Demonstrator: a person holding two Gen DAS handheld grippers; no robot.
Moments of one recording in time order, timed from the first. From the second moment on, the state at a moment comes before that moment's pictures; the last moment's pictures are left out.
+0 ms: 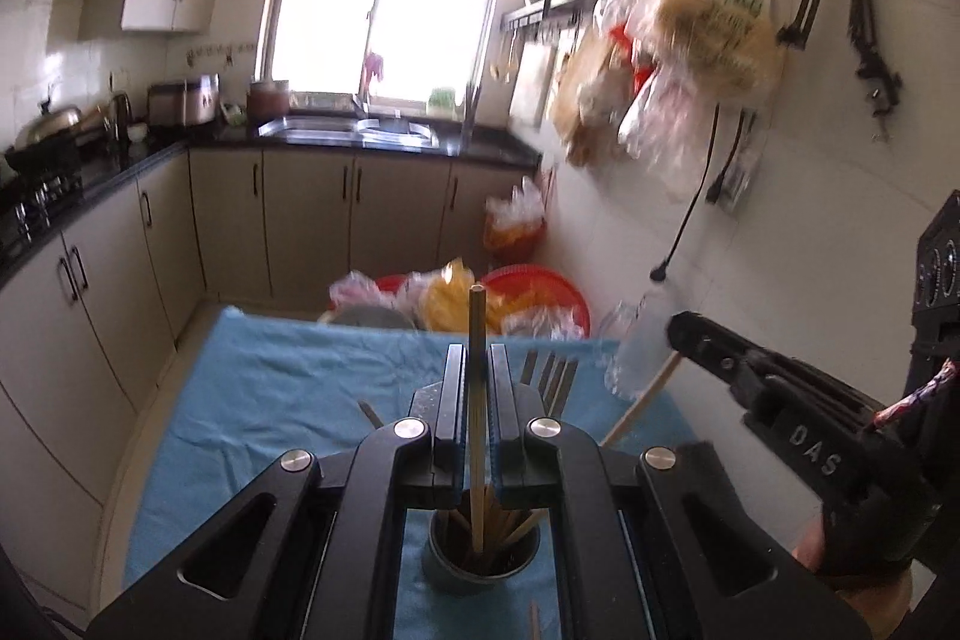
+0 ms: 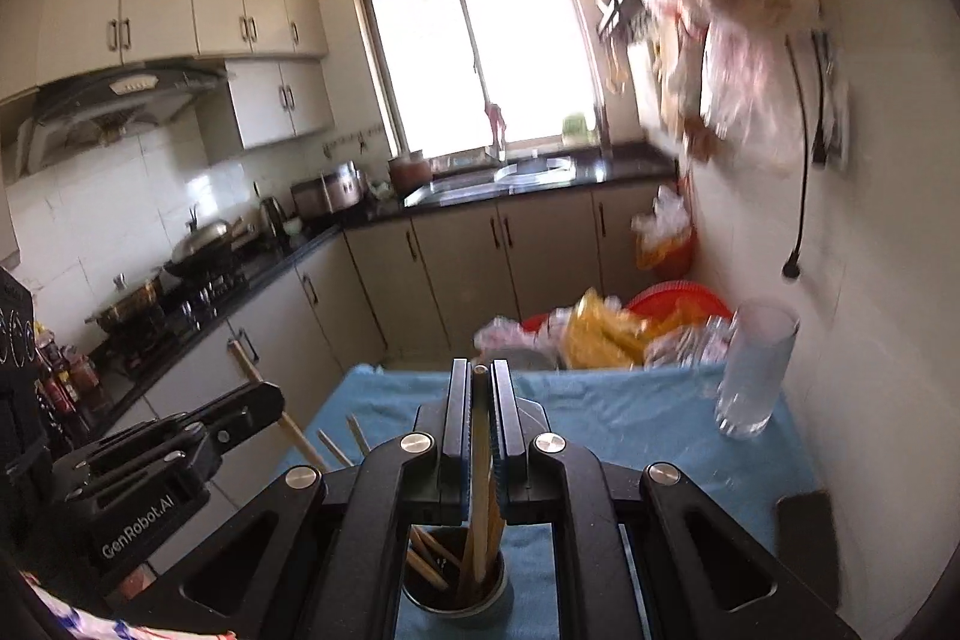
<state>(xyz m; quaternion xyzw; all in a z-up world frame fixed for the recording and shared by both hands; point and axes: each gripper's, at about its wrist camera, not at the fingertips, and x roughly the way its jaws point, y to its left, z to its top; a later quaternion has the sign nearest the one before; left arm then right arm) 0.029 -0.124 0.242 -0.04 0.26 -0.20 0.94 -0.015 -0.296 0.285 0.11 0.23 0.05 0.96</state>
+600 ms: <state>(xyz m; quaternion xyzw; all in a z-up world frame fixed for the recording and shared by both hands) -0.016 -0.095 0.240 -0.04 0.25 -0.18 0.95 0.002 -0.314 0.252 0.16 0.27 0.04 0.95</state>
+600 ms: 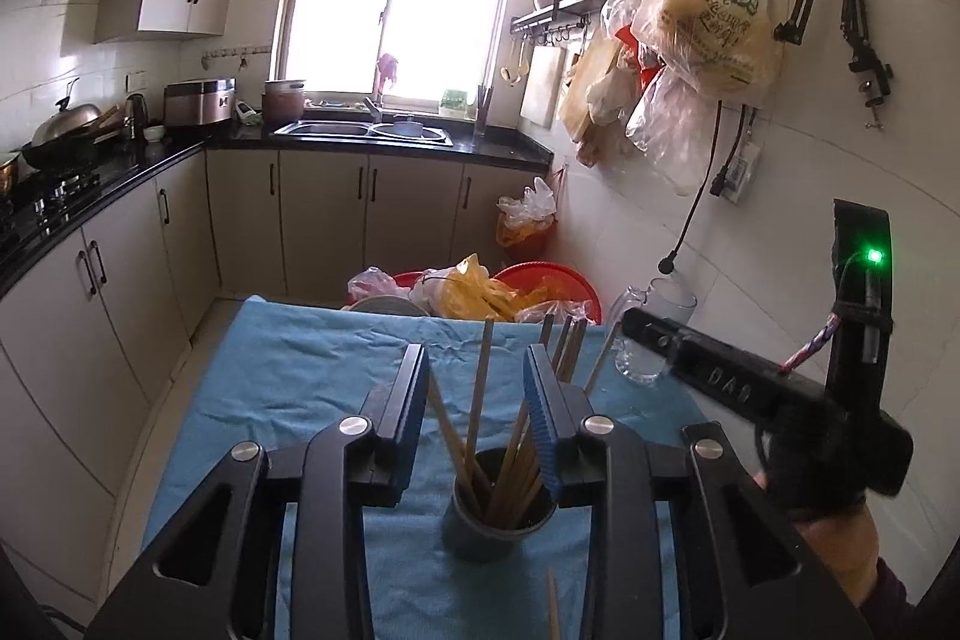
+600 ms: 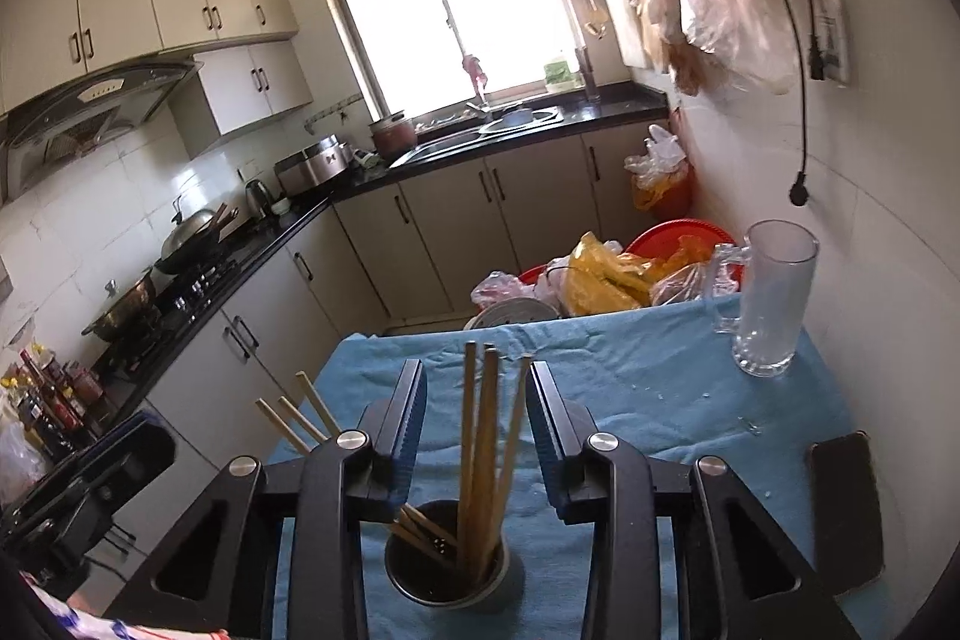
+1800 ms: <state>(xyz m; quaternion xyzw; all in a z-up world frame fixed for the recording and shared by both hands) -0.140 -0.076 0.110 0.01 0.33 -0.05 0.94 -0.177 -0.312 0.108 0.15 0.39 -0.06 0.91</state>
